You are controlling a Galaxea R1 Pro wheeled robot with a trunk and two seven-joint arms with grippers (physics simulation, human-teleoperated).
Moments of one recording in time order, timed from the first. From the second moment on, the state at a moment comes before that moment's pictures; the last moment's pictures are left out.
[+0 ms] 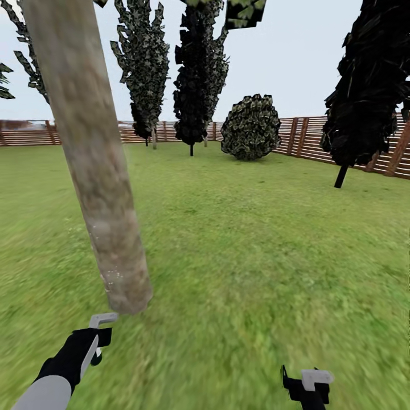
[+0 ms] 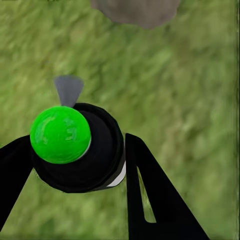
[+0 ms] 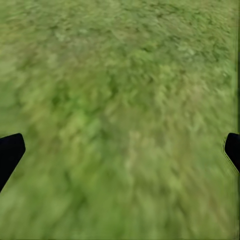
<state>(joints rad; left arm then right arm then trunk) -0.57 0.10 0.33 -0.58 -0.21 0.45 0.04 -0.37 -0.04 -0.25 -0.21 0.30 -0.59 -0.18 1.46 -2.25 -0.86</state>
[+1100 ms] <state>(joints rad) -0.57 0.09 0.33 -0.58 -0.21 0.45 0.04 -0.37 -0.04 -0.25 -0.21 0.30 -0.59 -0.18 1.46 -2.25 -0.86</state>
